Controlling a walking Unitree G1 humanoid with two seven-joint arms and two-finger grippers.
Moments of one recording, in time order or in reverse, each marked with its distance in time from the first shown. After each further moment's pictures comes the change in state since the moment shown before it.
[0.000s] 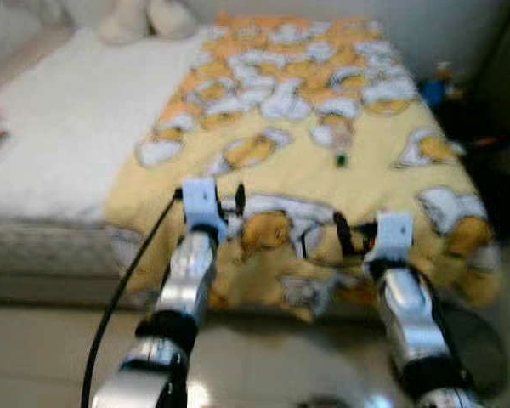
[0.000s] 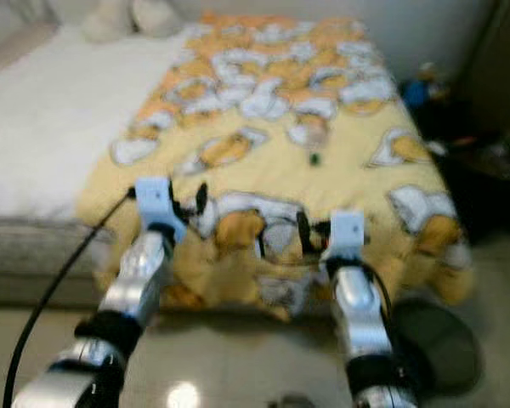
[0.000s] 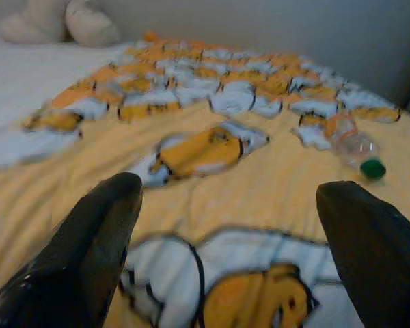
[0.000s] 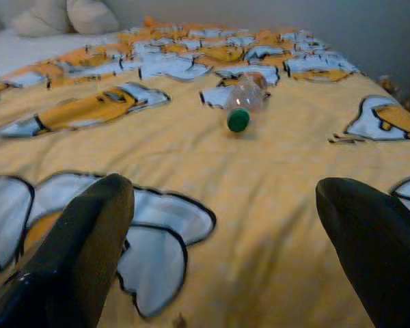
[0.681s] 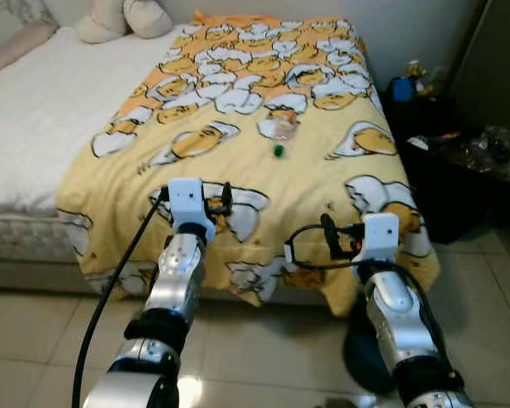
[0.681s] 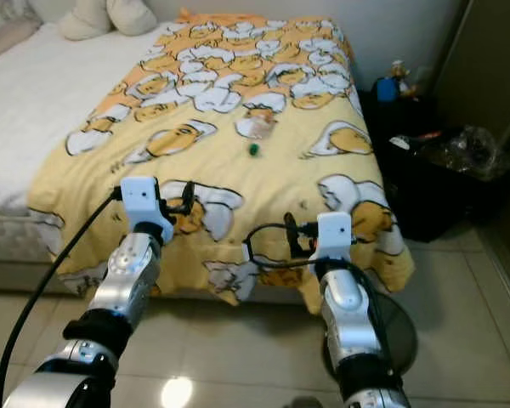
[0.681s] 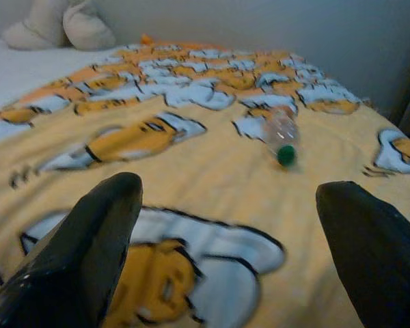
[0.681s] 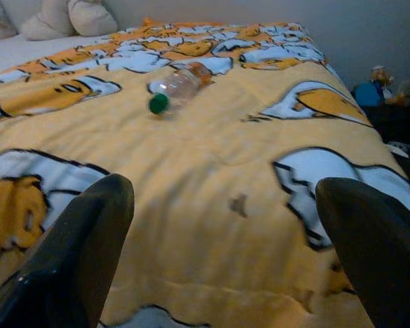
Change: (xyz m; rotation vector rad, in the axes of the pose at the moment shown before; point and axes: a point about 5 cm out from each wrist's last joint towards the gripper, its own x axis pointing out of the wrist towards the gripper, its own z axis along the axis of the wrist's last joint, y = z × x) left arm -0.001 0.010 -0.001 0.009 0.004 0.026; right arm 0.000 0.009 -0.003 0.010 0.013 0.023
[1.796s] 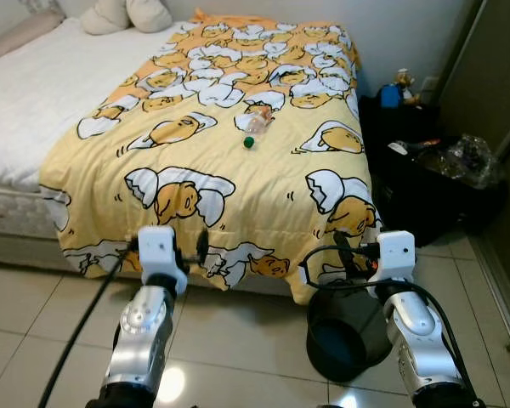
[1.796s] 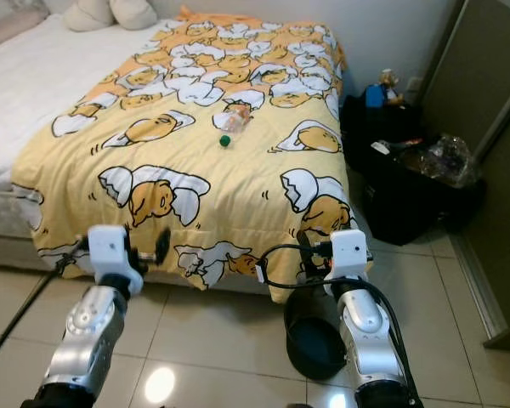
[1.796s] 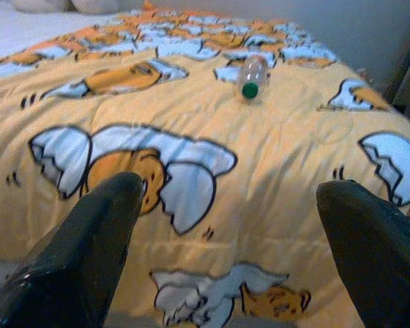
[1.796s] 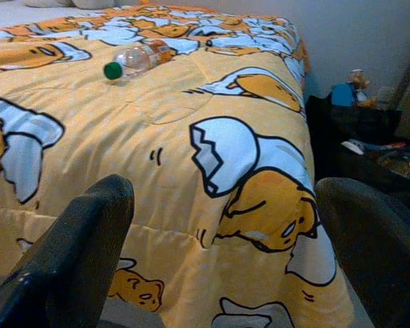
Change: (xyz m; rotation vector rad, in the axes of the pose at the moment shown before) left arm -0.064 0.040 -0.026 0.019 0.066 0.004; right arm -0.026 -0.019 -0.012 -0.054 0.037 0.008
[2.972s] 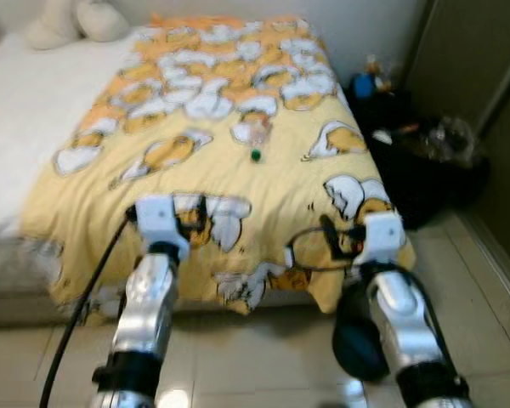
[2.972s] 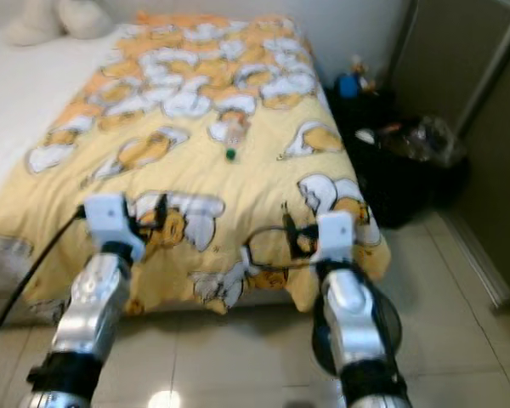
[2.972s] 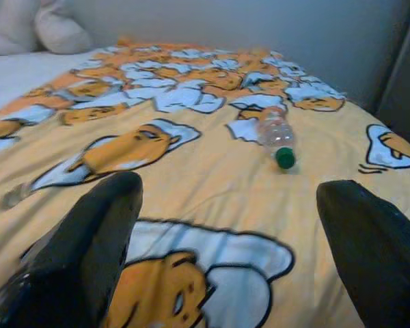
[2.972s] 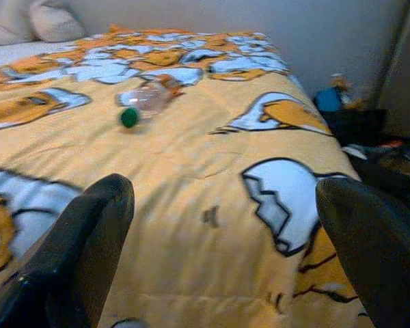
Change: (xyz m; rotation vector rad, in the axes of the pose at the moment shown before) left arm 0.027 -0.010 0.033 -0.006 -0.088 0.050; right arm 0.021 0.016 0.020 0.031 -0.066 0.029
